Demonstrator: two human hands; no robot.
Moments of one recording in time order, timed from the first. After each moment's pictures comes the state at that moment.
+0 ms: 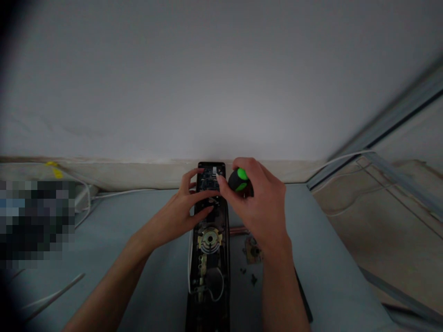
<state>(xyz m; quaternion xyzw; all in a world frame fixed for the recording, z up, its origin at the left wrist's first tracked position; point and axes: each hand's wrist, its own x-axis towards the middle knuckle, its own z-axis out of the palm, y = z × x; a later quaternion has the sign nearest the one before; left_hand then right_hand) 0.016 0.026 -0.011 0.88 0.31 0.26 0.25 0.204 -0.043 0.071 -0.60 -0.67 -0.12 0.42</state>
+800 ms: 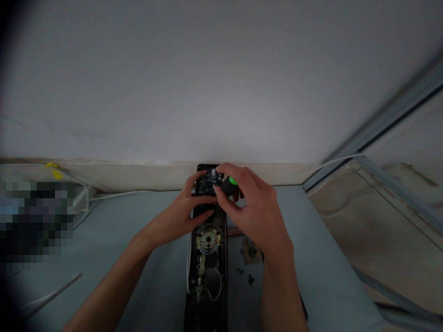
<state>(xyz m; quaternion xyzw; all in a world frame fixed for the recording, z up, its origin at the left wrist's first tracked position) 0.018 0.029 -0.016 0.88 0.28 0.27 0.27 0.209 -0.045 0.068 -0.51 -0.73 -0.12 0.43</state>
